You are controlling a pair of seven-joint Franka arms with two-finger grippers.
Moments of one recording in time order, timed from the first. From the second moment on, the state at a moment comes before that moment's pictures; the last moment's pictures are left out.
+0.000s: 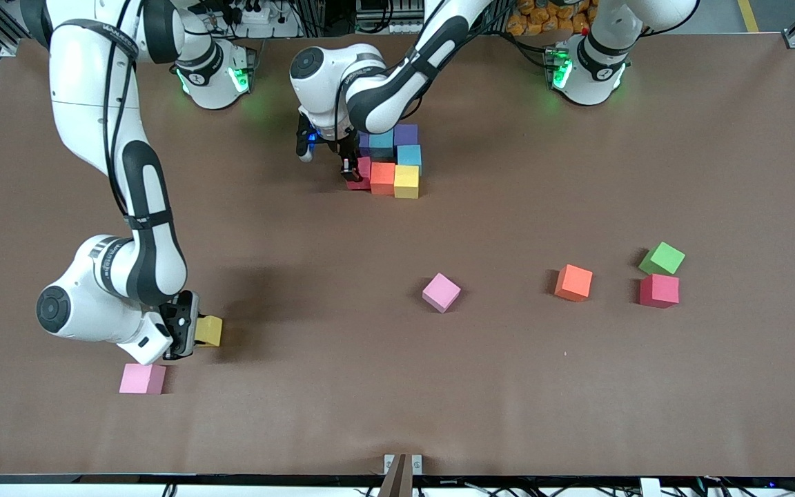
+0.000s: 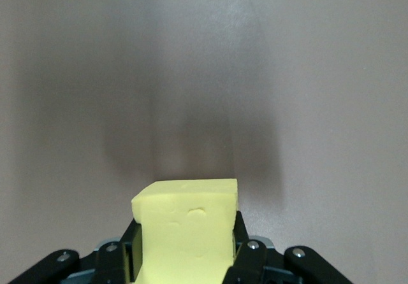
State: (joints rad) left arm -1.13 0.80 -0.07 -1.39 0.18 2.07 0.28; right arm 0.34 0.81 -0.39 -1.45 0.57 2.09 -1.77
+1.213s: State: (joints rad) left arm -1.13 0.82 -0.04 -1.39 0.21 2.13 0.28; right arm 0.46 0.76 -0.46 -1.44 0.57 1.95 -1.45
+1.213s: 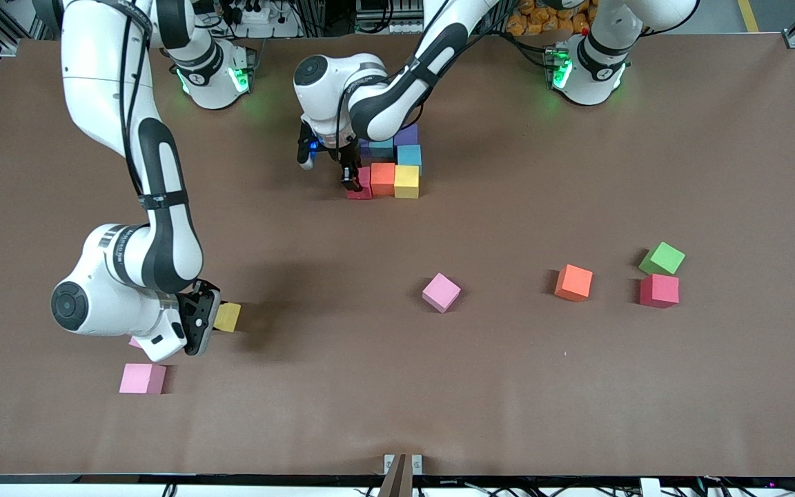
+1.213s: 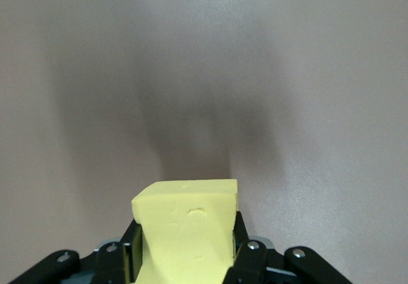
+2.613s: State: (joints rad) left arm -1.06 0.49 -0.02 -1.35 0.19 1.64 0.03; right arm 0.52 0.75 -0.48 -1.44 0.58 1.85 -1.18
